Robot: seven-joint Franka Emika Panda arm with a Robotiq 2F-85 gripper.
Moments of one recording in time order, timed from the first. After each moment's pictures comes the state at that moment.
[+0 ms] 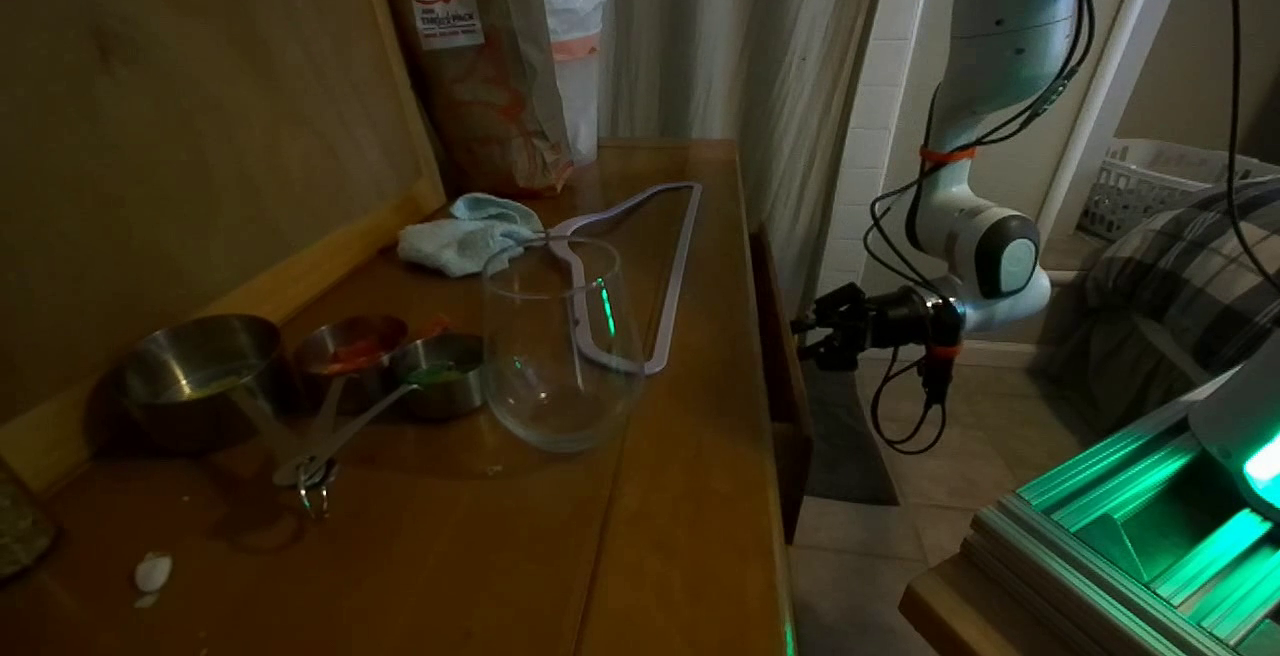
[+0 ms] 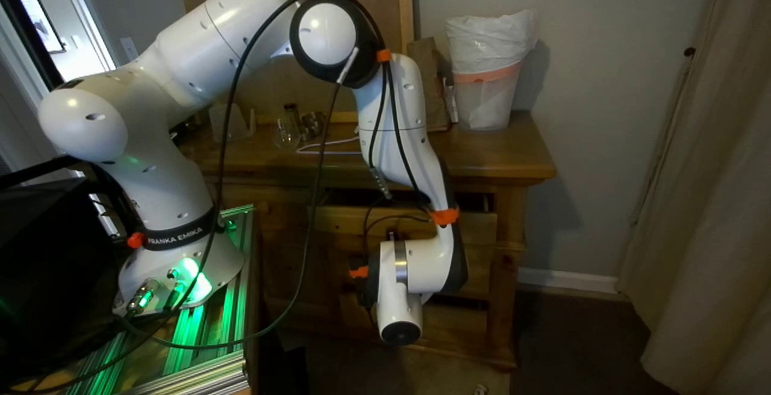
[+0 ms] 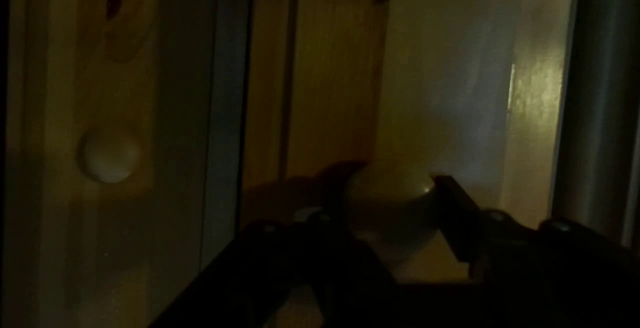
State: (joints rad) arm -0.16 1.15 -0.22 -2.06 1.60 1.53 -1.66
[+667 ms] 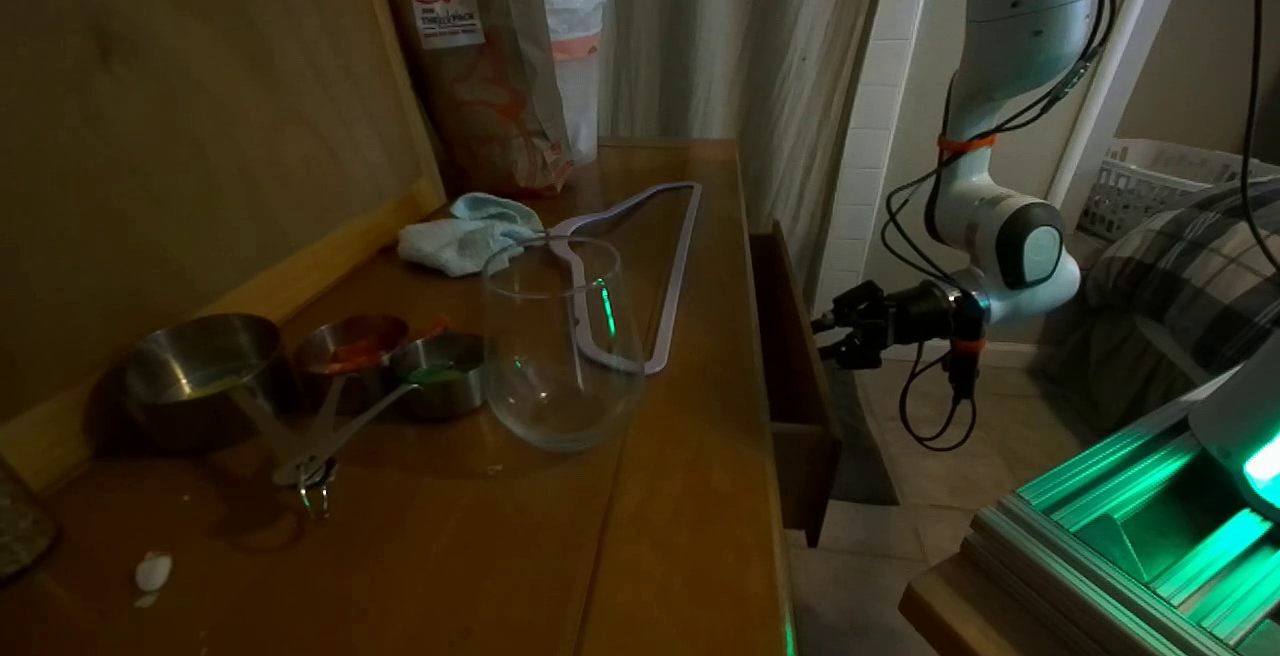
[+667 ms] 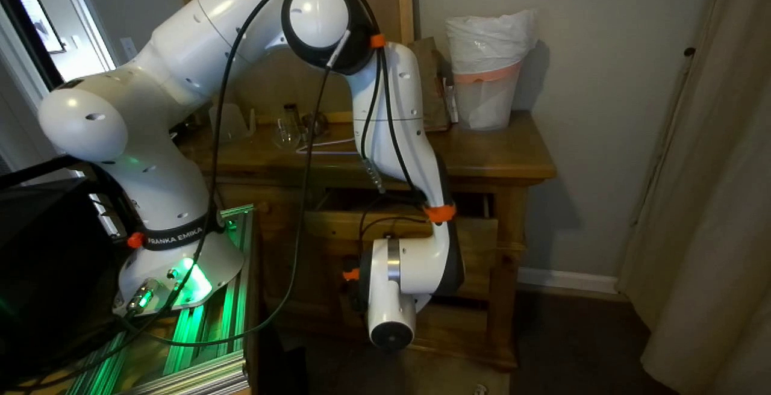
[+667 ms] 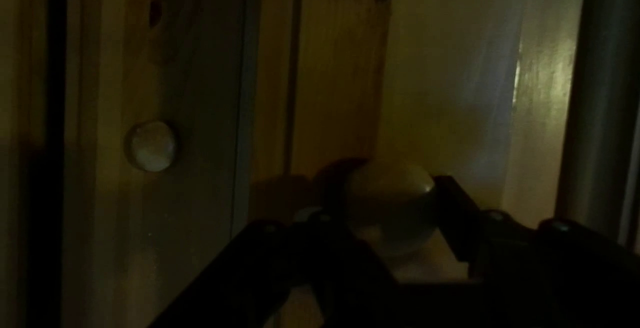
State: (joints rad) arm -0.16 1.10 -0.25 -2.13 1.60 1.57 -1.66
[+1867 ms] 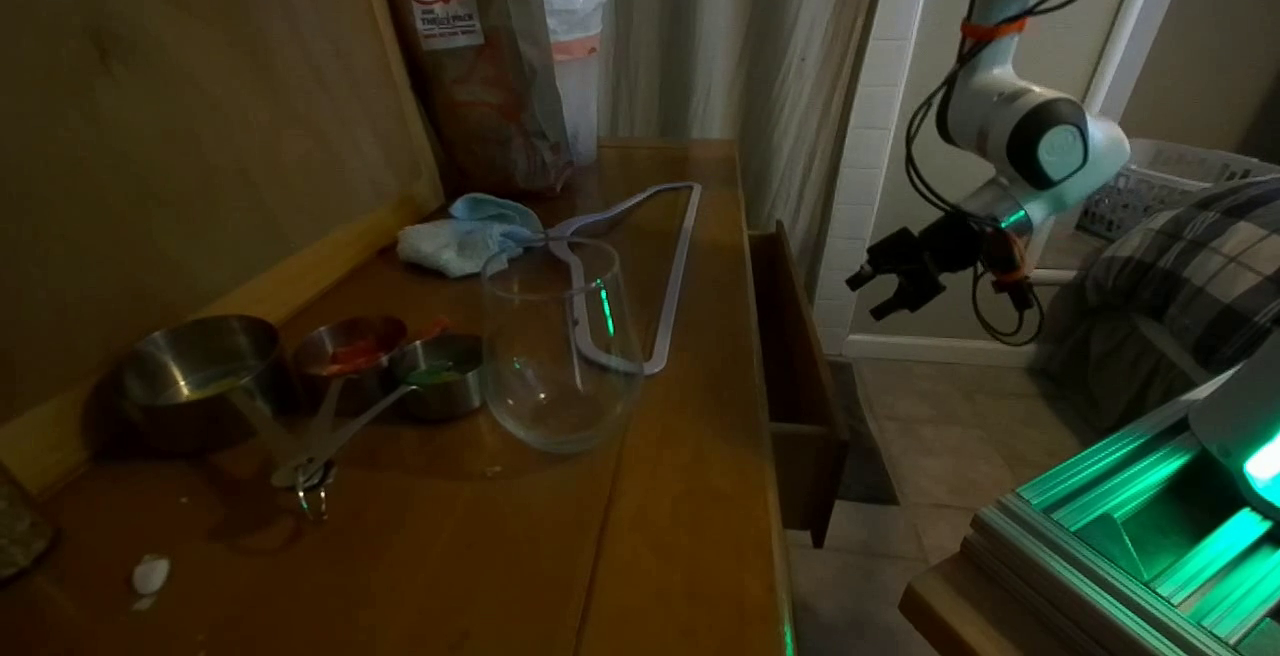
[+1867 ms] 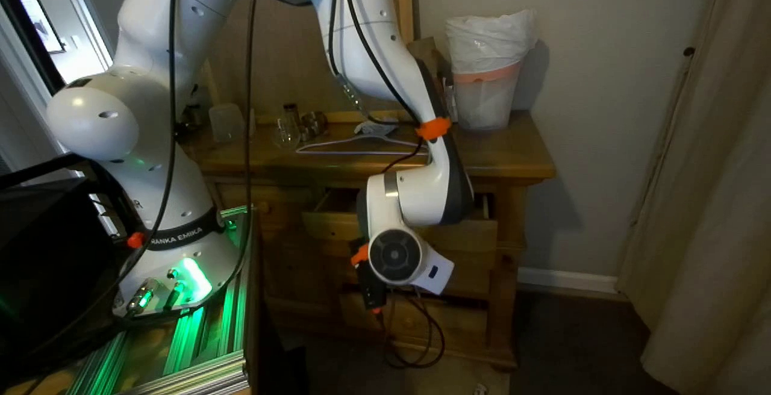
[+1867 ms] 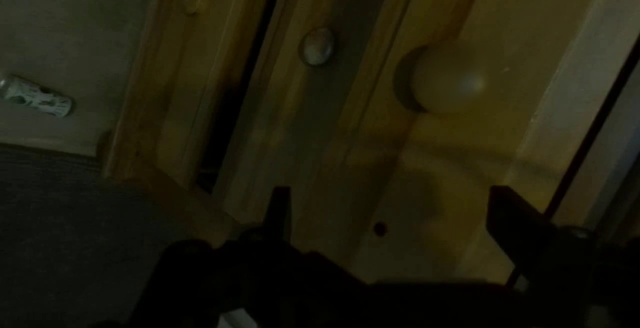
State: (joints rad) arm -0.05 0.73 -0.34 -2.34 1.61 2.08 -1.71
